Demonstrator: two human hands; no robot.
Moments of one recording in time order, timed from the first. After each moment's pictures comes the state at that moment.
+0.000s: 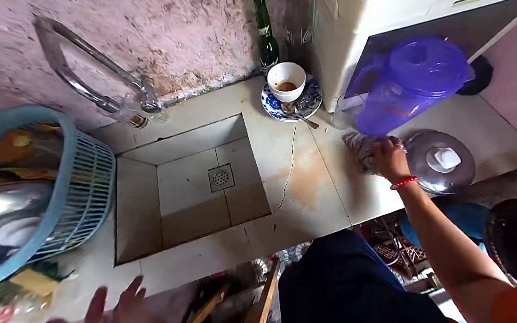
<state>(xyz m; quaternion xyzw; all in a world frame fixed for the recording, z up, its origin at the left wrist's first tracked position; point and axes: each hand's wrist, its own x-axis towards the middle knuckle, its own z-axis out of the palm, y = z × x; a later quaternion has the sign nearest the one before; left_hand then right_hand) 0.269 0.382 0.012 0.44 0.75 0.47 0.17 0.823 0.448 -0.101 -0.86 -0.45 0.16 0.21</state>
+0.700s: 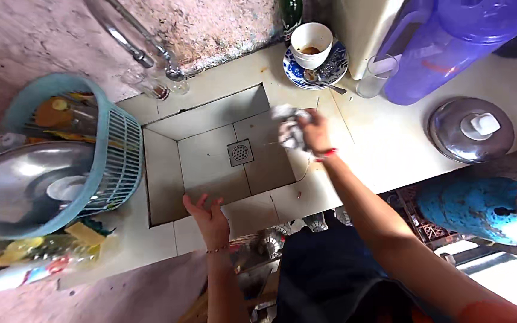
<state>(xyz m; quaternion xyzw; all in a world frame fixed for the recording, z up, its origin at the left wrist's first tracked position) 0.263 0.436 -0.077 0.48 0.70 0.42 0.33 0.569 0.531 -0.072 -0.63 -0.39 0.40 0.54</state>
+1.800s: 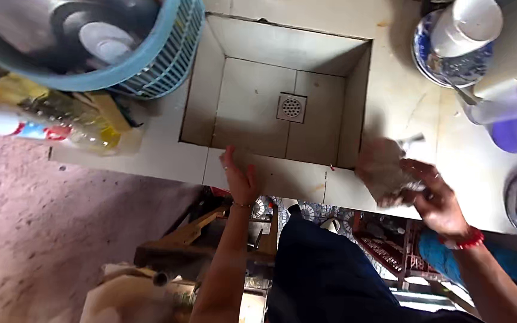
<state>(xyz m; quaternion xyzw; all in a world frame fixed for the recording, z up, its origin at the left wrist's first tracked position) 0.180 0.405 -0.168 0.60 0.67 0.42 0.12 0.608 0.402 -0.058 -0.56 -0.73 0.31 0.25</state>
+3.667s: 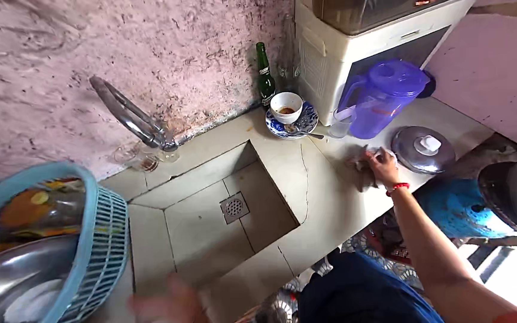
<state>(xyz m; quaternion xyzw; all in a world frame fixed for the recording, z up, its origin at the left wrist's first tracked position) 0.173 0.482 -0.094 0.50 0.77 0.40 0.07 0.736 0.433 -0.092 -0.90 -0.26 0.17 0.30</state>
